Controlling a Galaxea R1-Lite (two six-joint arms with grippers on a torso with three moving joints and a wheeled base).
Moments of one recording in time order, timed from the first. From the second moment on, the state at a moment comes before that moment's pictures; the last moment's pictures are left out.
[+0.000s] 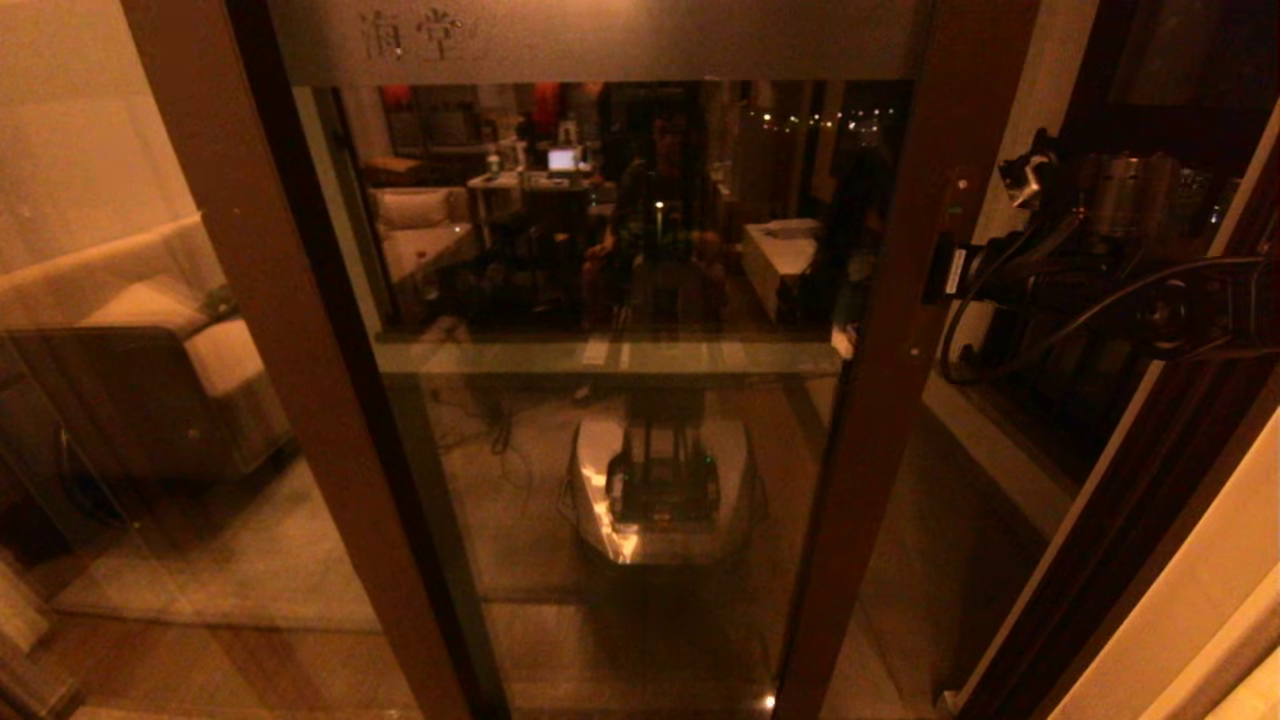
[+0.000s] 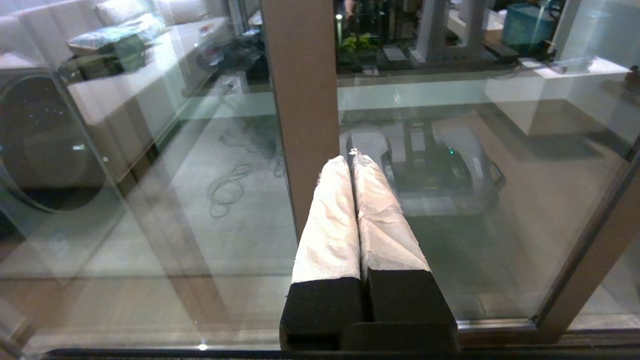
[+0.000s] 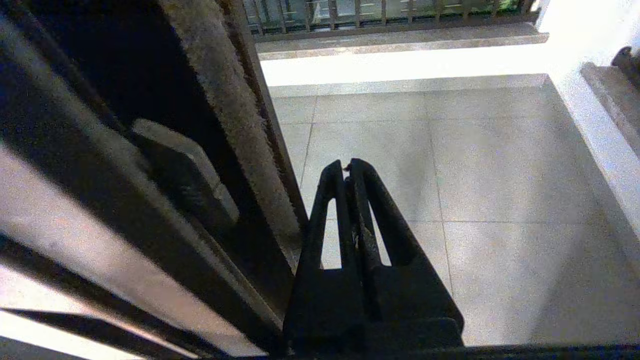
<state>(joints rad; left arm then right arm) 0.00 0.00 0.00 -0.07 -0.04 0.07 0.03 2.00 -1.52 -0.33 0.13 0.08</state>
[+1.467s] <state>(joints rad) 0.00 0.00 0.00 -0.07 -0.04 0.07 0.27 2.03 -1.57 -0.33 -0.03 0.08</state>
